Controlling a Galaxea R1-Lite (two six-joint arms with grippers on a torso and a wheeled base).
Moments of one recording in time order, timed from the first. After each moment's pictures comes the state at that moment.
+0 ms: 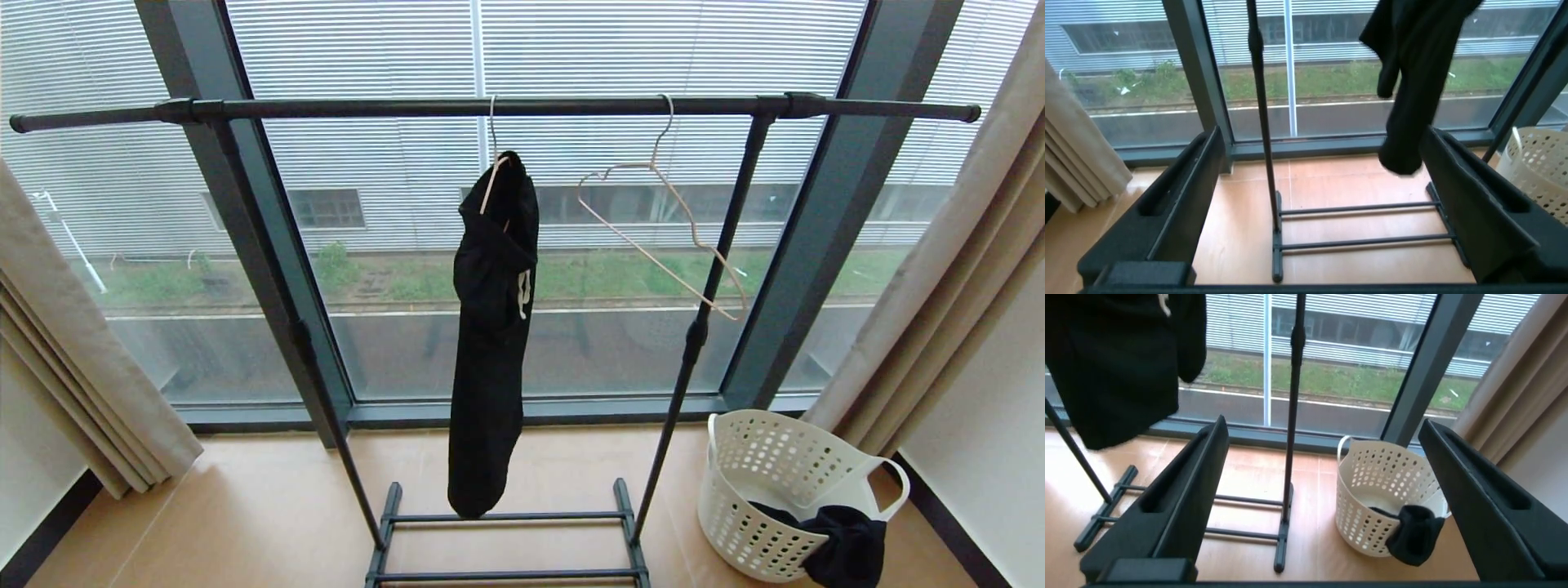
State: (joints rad) left arm -0.01 0.00 0.00 0.02 -0.03 0.03; right arm 0.01 0.01 -0.02 0.05 0.04 -0.04
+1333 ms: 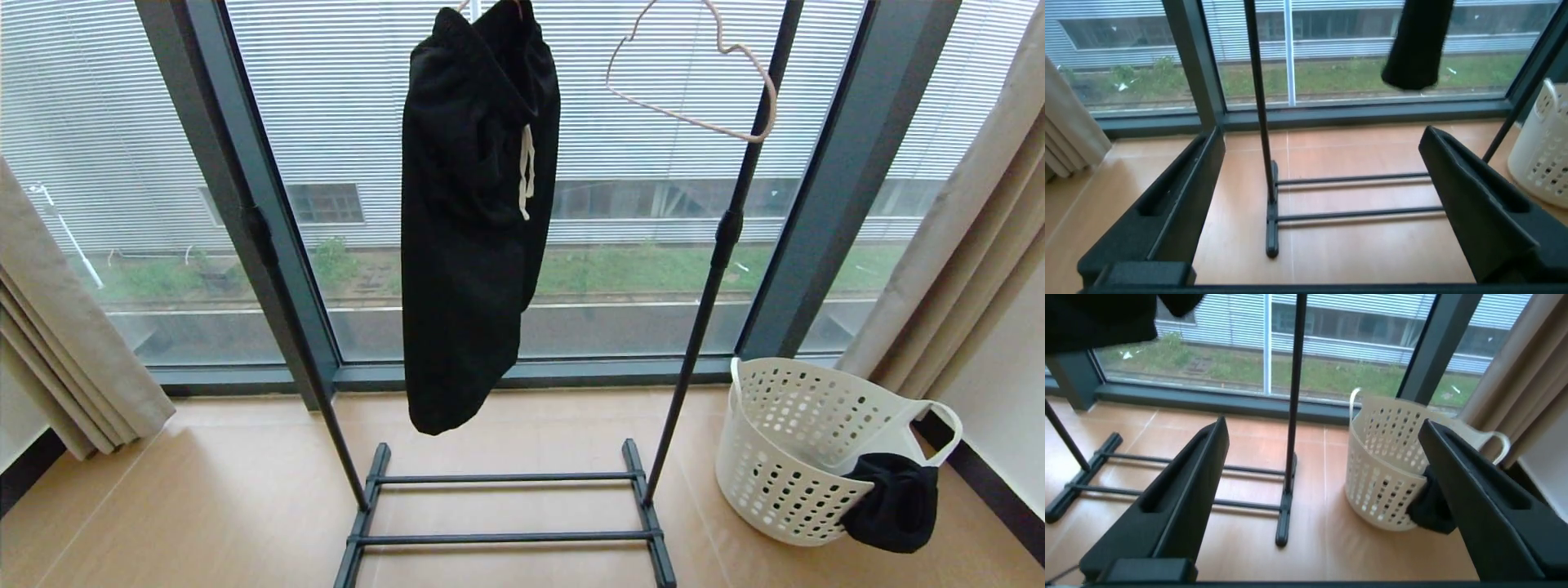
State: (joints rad) left arm -0.01 0.00 0.00 0.02 -0.03 0.03; right arm 0.01 0.01 -0.02 0.05 0.04 -0.04
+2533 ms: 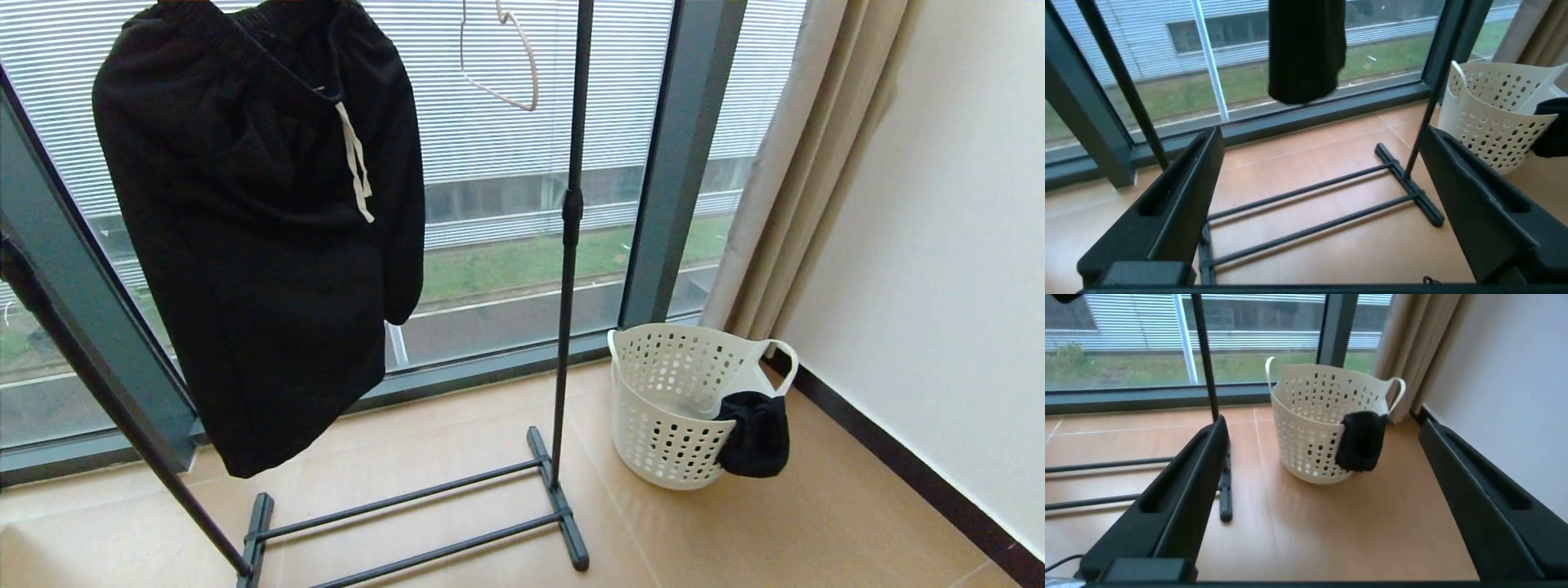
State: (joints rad) left arm -0.01 0.00 0.00 0.02 -0.03 0.04; right arm 0.01 0.01 -0.02 0.05 0.04 -0.04
